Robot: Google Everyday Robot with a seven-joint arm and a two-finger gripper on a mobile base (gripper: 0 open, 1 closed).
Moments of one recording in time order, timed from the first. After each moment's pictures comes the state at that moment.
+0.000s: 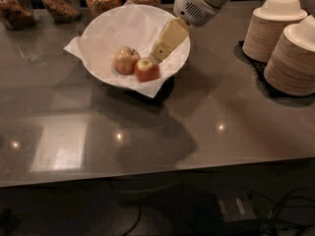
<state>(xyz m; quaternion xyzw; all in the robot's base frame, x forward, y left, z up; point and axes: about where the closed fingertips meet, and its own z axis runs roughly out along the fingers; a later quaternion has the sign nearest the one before) 0.615 -0.041 0.980 -0.53 0.78 0.09 0.33</state>
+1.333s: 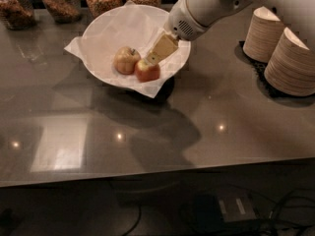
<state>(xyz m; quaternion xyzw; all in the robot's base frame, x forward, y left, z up) 0.634 -0.024 0.949 -0.53 0.76 0.10 0.36</state>
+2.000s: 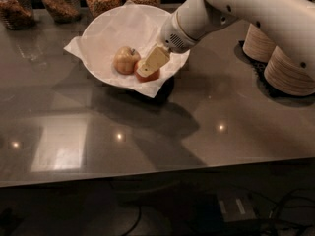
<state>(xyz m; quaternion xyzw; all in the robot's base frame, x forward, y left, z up) 0.633 -0.003 0.913 -0.53 0.76 0.14 0.34</state>
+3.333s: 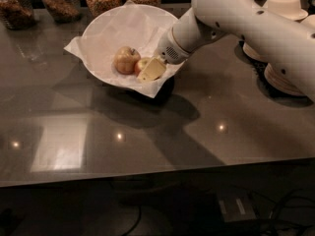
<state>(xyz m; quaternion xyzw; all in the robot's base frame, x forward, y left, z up) 0.648 0.004 0.869 -0.52 0.78 0.16 0.32</state>
